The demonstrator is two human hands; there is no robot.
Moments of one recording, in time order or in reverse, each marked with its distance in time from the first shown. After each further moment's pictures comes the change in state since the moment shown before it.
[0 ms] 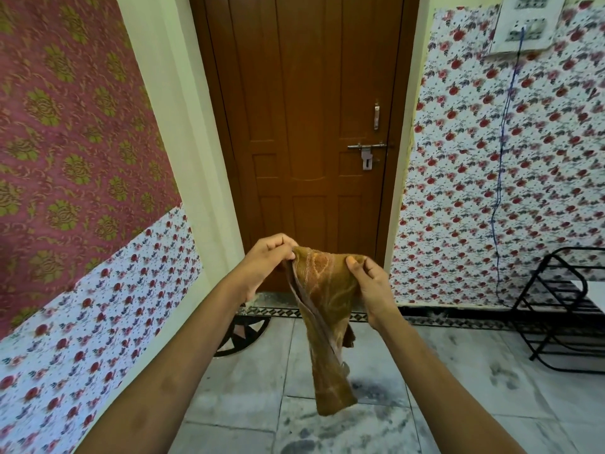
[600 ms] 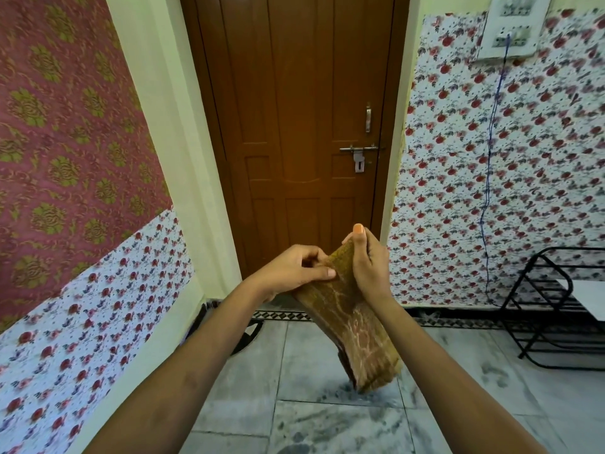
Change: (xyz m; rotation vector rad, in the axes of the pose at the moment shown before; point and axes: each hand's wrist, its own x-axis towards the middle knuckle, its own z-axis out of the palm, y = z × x) left_hand 0.005 0.019 0.037 0.242 -0.258 0.081; right_hand 0.014 -0.032 0.006 -0.320 0.212 -0.536
